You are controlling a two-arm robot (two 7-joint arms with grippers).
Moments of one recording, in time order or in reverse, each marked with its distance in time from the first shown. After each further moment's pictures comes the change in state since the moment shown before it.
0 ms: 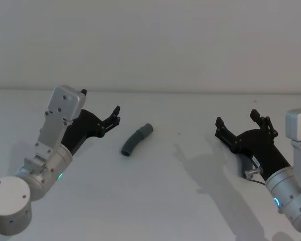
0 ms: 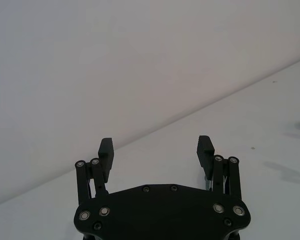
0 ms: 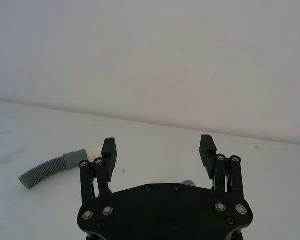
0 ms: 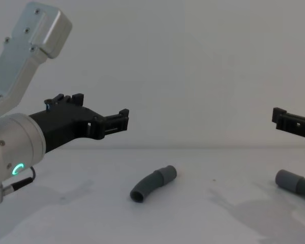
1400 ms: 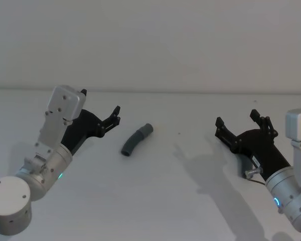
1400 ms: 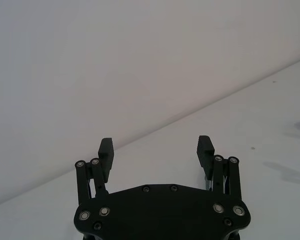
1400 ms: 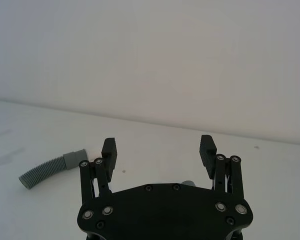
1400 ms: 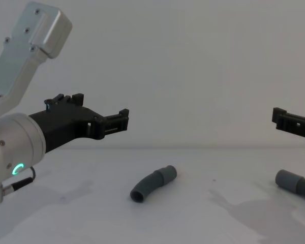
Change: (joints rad) left arm 0.000 0.000 0.000 0.000 0.000 0.000 0.000; right arm 0.000 0.000 0.000 0.000 0.000 0.000 0.000
